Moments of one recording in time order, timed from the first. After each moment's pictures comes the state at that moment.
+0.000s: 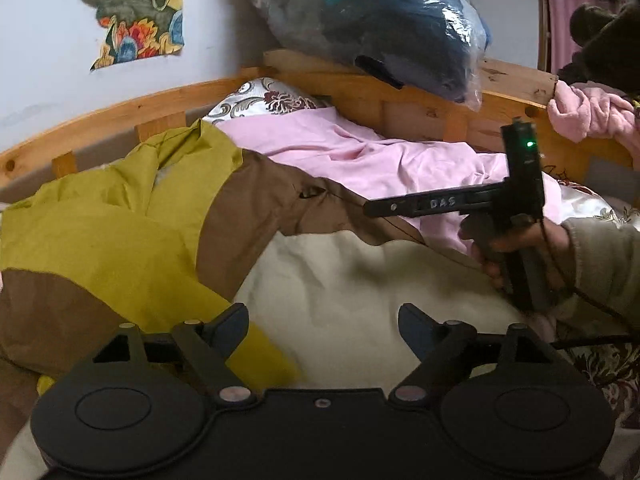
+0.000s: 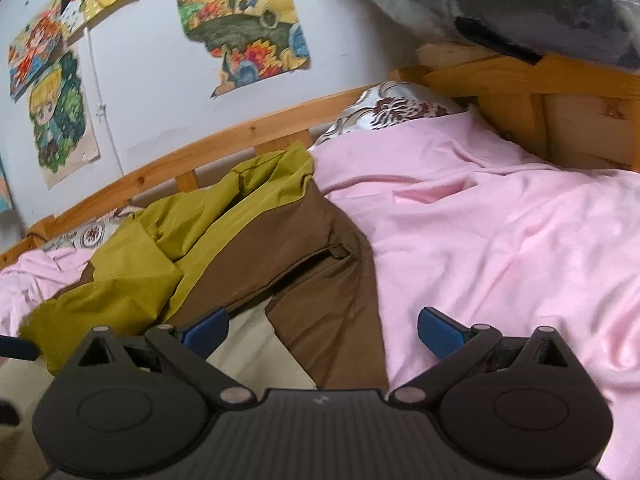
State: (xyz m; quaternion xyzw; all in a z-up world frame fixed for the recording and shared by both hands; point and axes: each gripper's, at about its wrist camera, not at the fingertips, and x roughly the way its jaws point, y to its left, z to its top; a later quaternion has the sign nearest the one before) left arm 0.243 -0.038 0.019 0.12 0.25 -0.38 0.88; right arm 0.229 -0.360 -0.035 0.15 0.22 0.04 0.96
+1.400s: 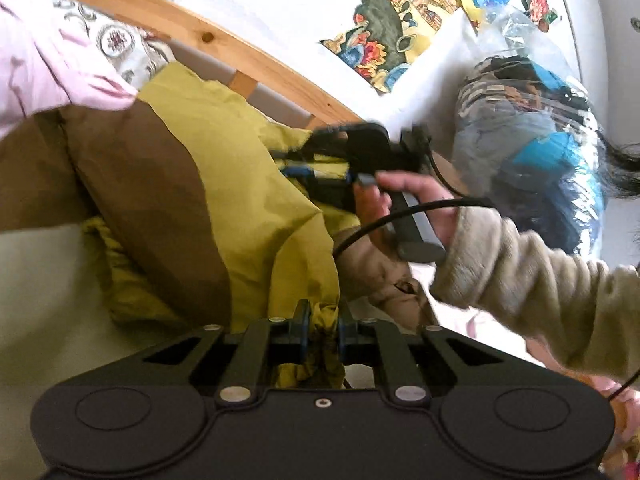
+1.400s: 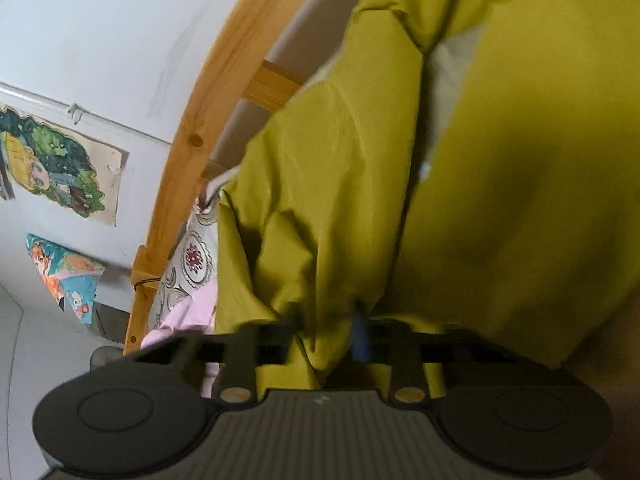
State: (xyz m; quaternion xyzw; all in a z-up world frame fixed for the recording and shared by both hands) left arm 0.240 0.058 -0.022 -0.25 0.26 -0.23 0.90; right arm 0.542 -0.204 -0.031 0.38 0.45 0.26 0.77
